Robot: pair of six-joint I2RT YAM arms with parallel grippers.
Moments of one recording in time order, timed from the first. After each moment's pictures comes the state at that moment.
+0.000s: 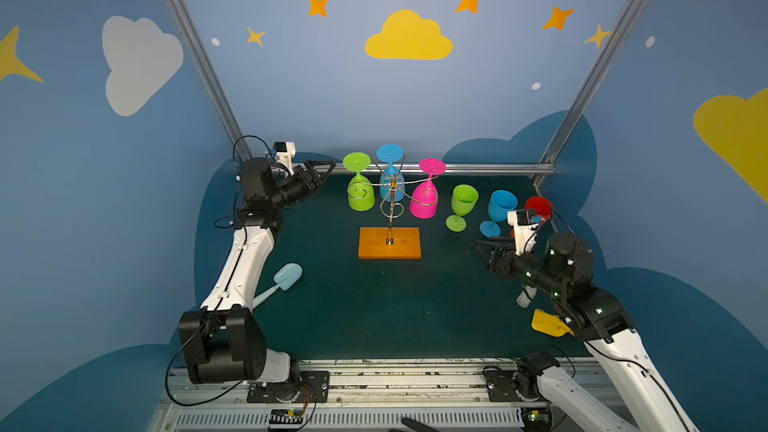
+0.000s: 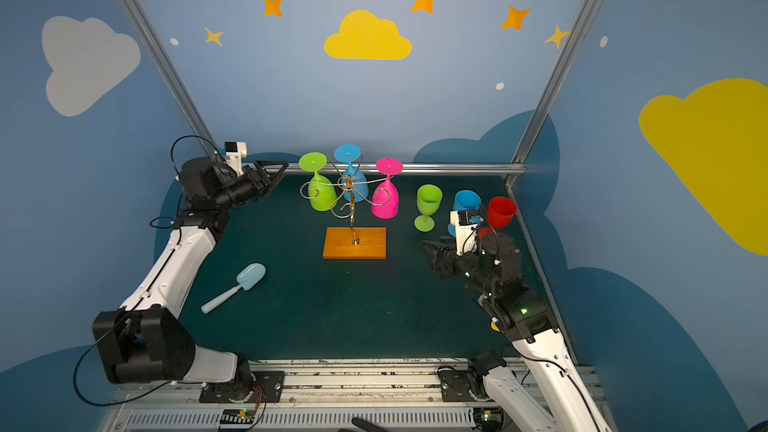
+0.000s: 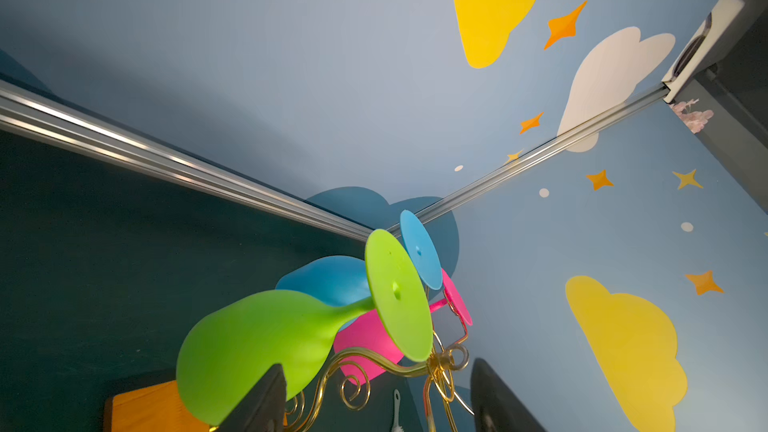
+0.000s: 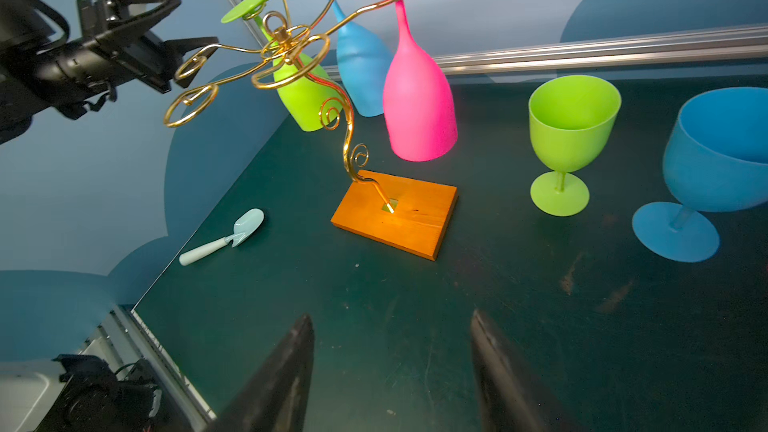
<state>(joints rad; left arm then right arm) 0.07 1.47 1.29 0.05 0.83 -0.89 0.43 0.73 0.92 -0.55 -0.26 0.28</state>
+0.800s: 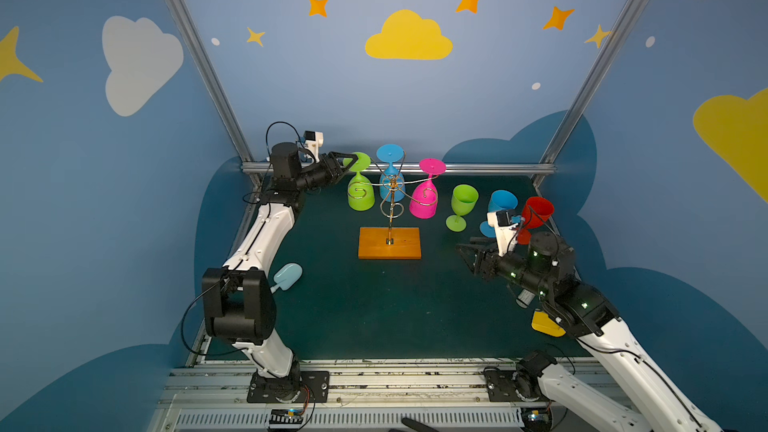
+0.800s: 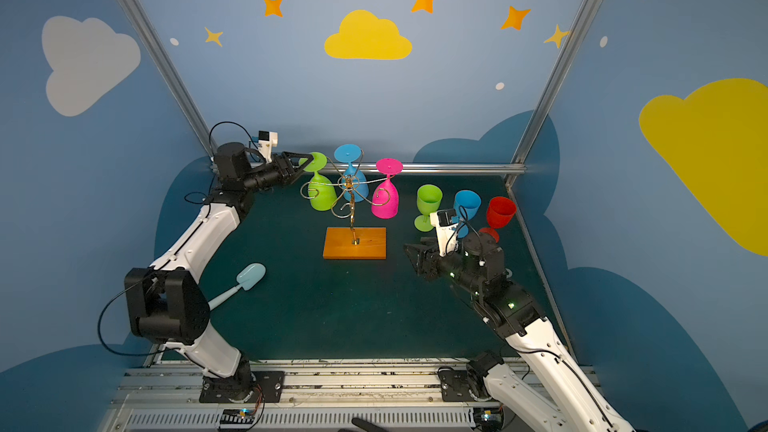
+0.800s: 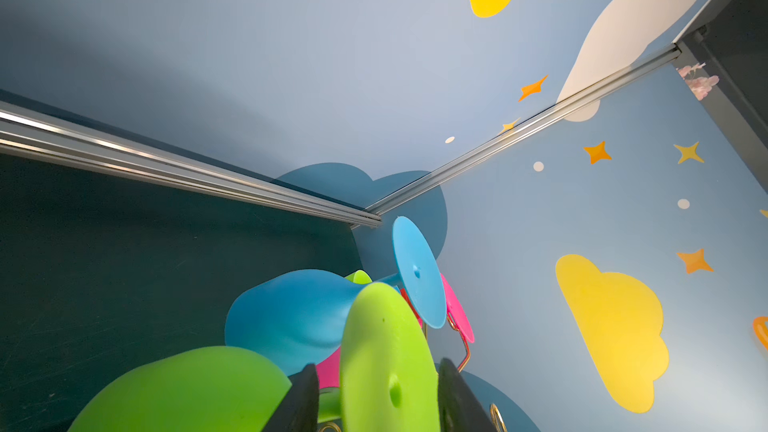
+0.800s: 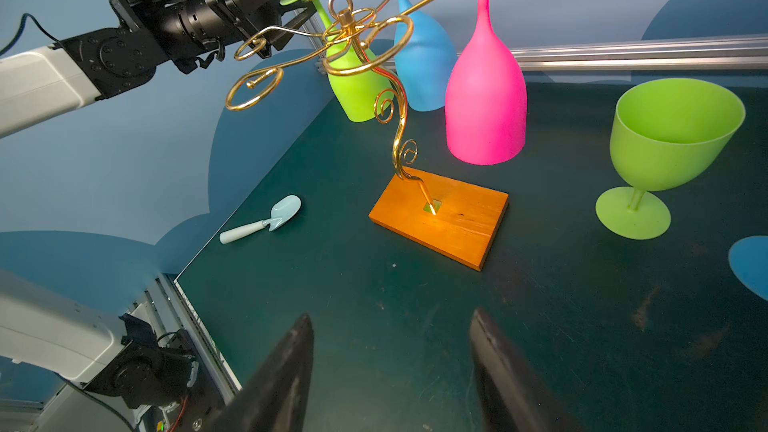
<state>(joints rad) -0.04 1.67 1.46 0.07 0.83 -0.91 0.57 0.78 0.91 -0.46 -0.23 0.31</state>
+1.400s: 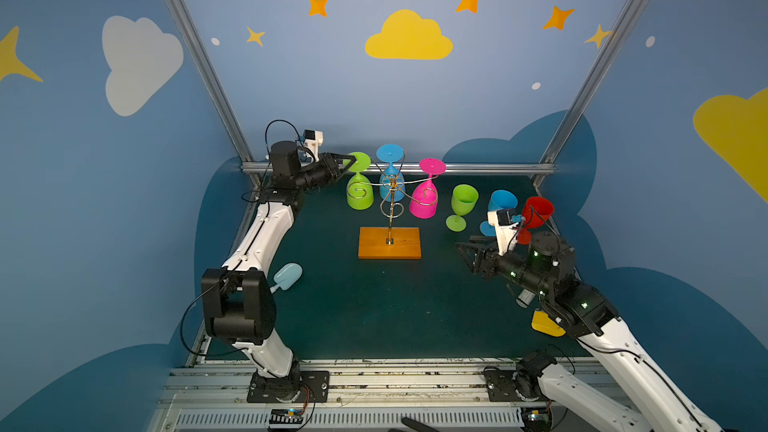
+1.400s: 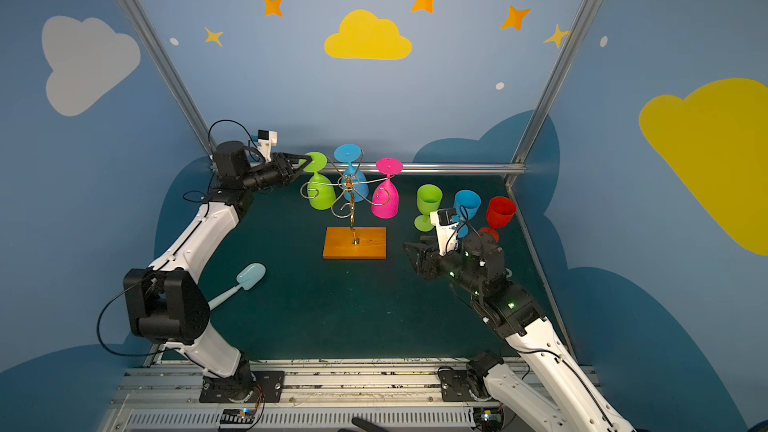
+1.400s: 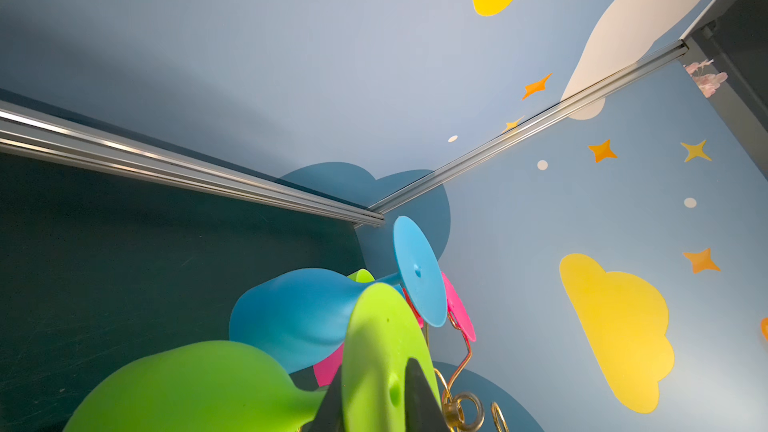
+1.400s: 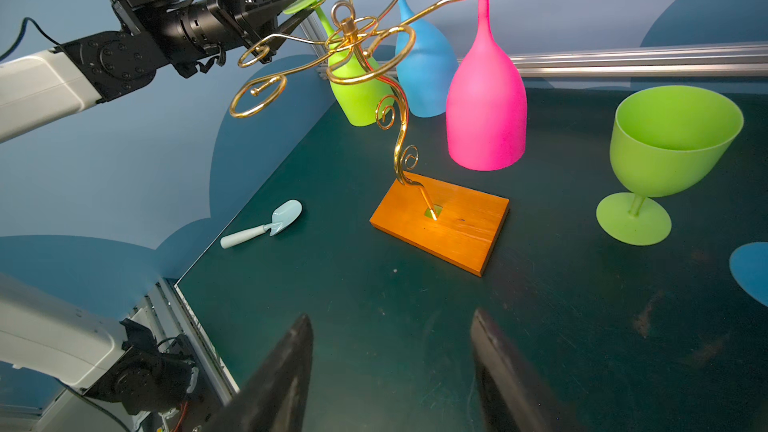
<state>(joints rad) -0.03 1.67 1.48 0.03 0.83 -0.89 0.57 0.78 0.91 -0.45 -0.23 0.32</state>
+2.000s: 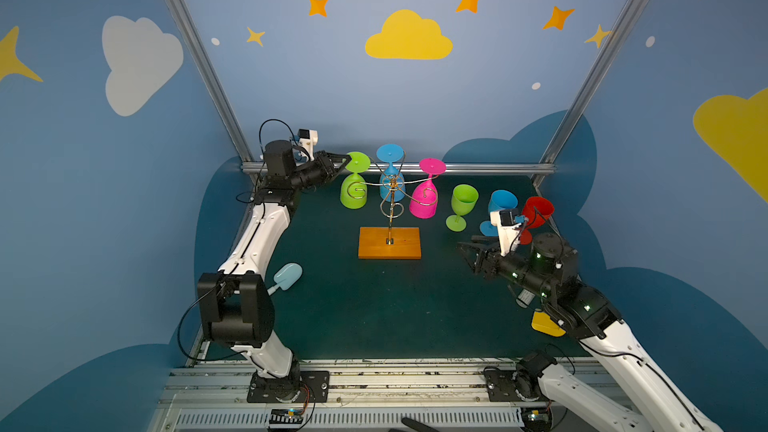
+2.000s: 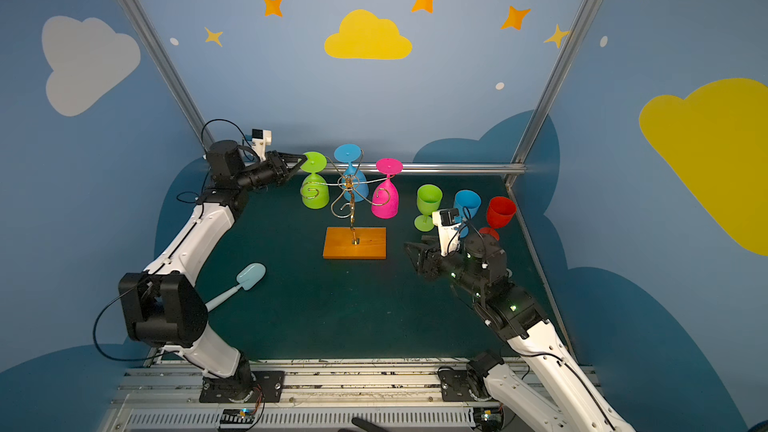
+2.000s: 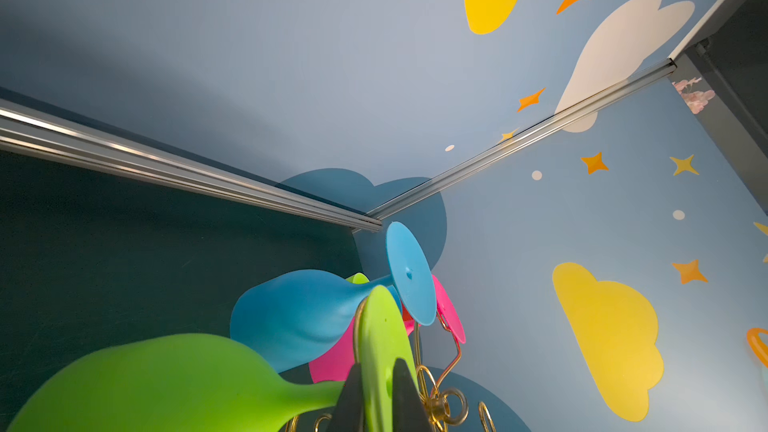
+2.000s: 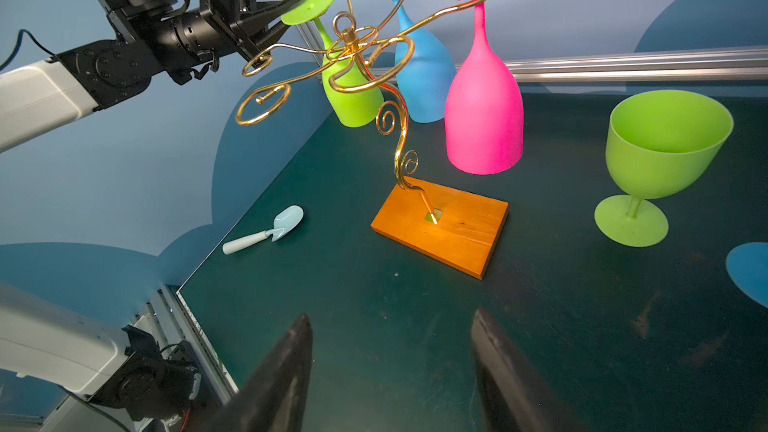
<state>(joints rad) -0.01 1.64 1.48 0.01 0.84 -0.91 0.58 0.76 0.91 -0.45 -0.22 0.33</state>
